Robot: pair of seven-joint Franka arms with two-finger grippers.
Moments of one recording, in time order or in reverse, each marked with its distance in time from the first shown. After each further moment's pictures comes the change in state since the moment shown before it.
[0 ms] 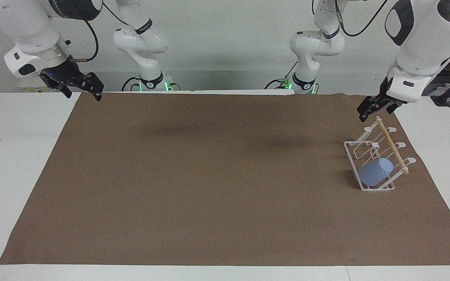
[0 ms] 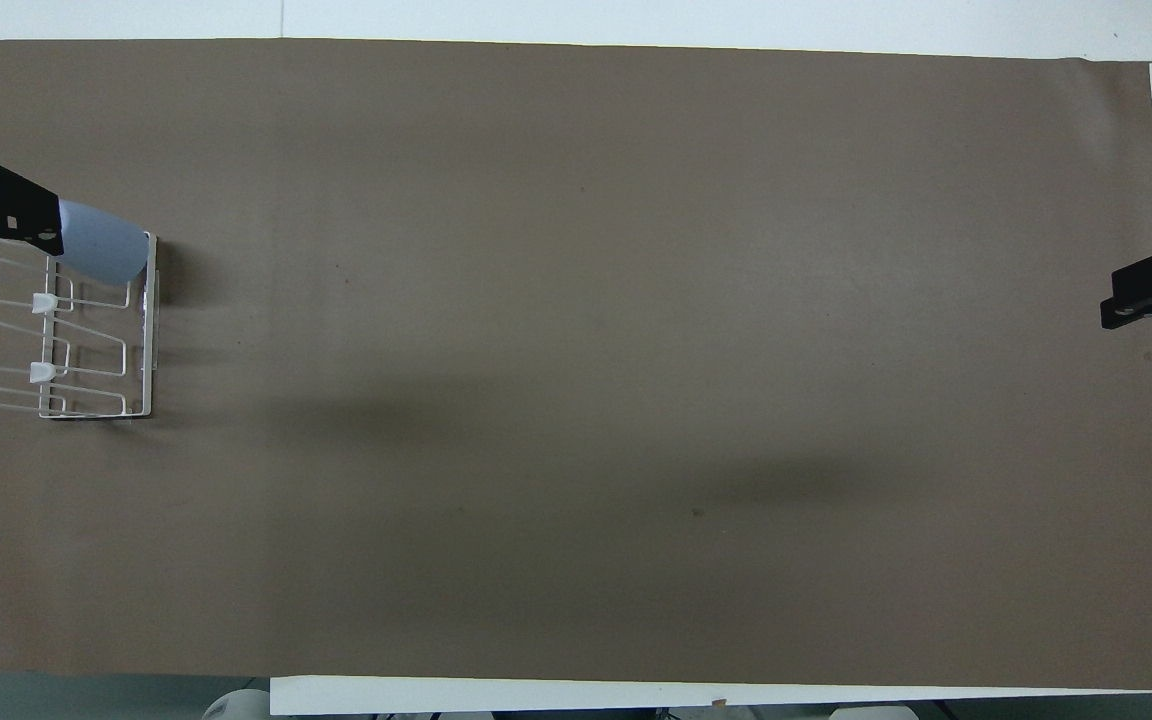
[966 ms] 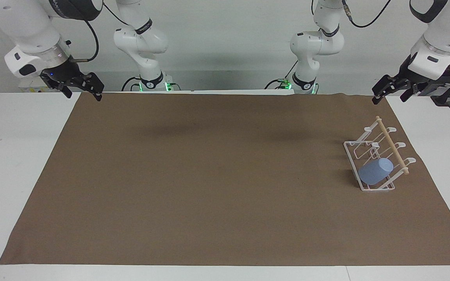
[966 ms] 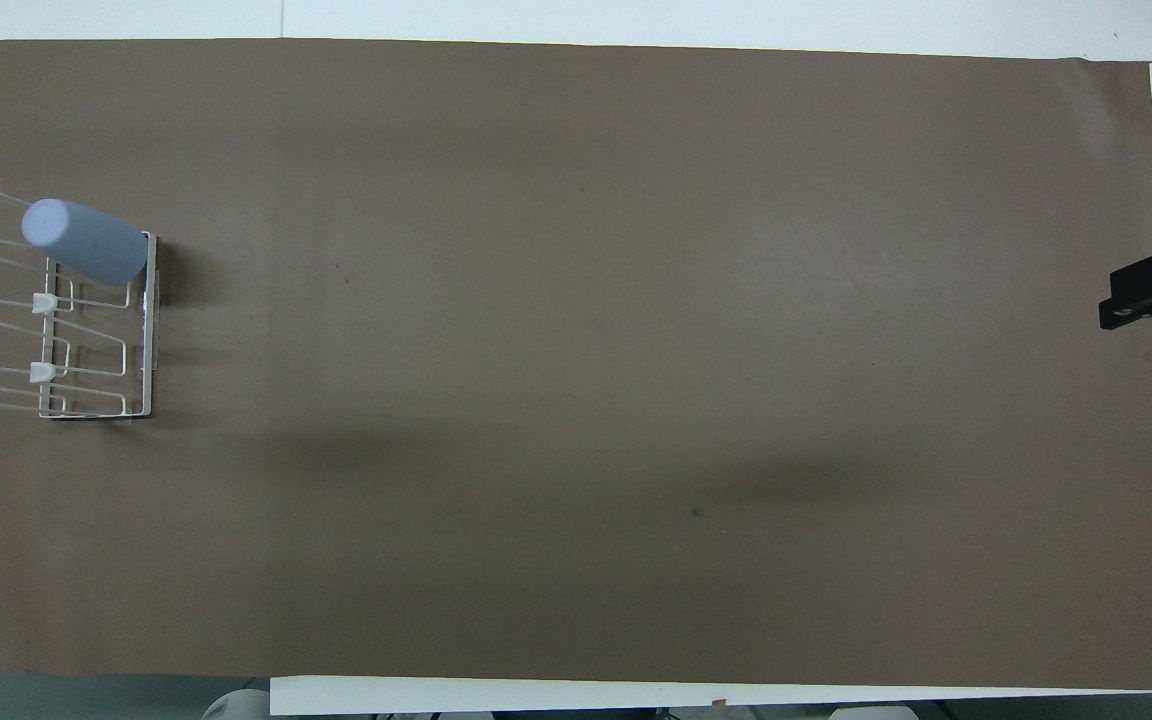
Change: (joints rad) left arm 0.097 -0.062 -0.015 -0.007 -0.113 -0.055 0.146; right arm 0.002 0.000 0.000 -0.002 0.000 0.000 0.000
